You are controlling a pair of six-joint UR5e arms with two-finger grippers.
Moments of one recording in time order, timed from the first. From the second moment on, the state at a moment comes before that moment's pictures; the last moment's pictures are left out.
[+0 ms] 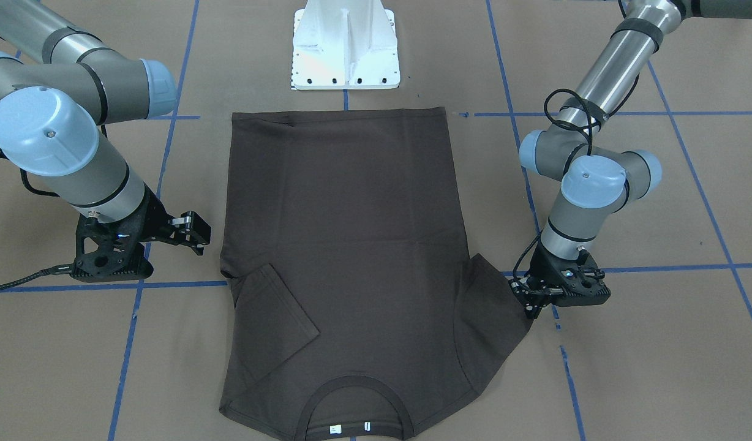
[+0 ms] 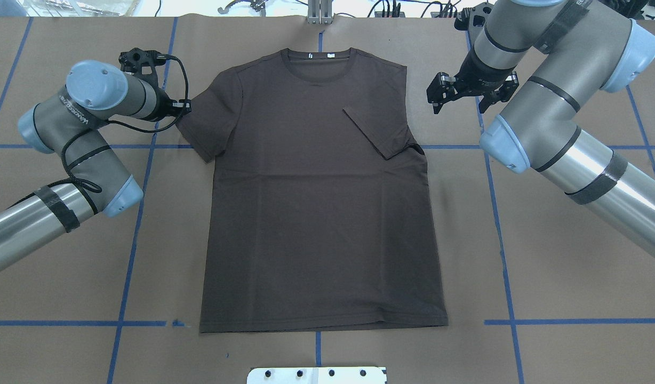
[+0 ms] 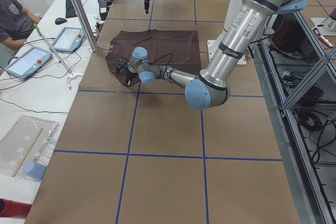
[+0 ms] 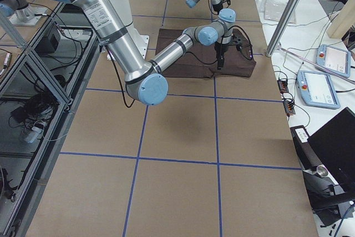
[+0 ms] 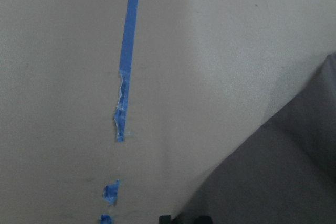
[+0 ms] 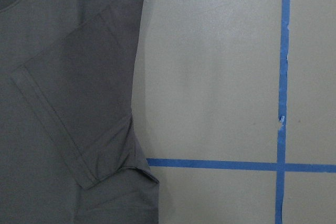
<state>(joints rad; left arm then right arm) -0.82 -2.12 -1.20 -2.30 -1.77 -1.08 0.93 -0.97 1.61 -1.64 2.15 0.81</state>
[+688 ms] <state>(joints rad) -0.80 -2.17 -1.42 -2.04 -1.80 -1.18 0.93 -0.98 1.61 -1.64 2.15 0.81</state>
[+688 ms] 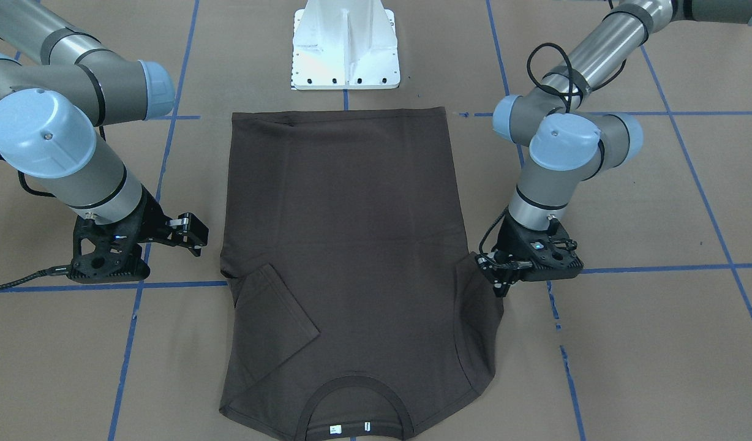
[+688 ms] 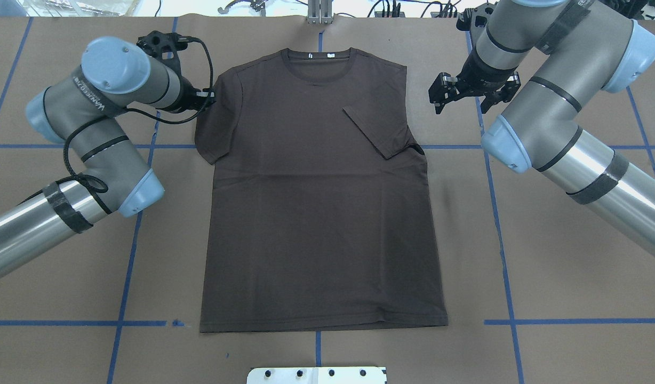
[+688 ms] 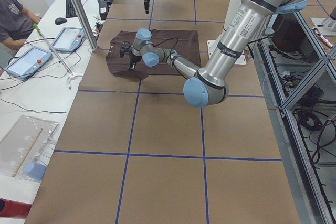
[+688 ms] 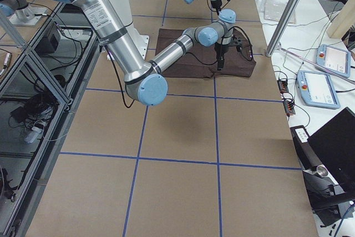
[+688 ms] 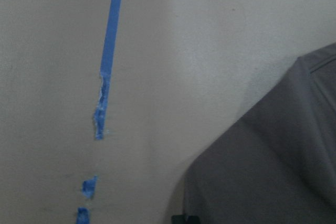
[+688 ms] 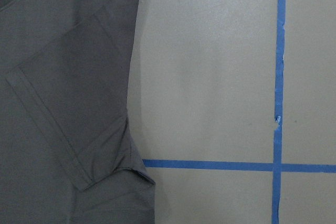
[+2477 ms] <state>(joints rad) -0.70 -2.31 -1.29 -2.17 -1.88 -1.34 0.89 -1.05 1.69 -1.56 2.14 0.91</state>
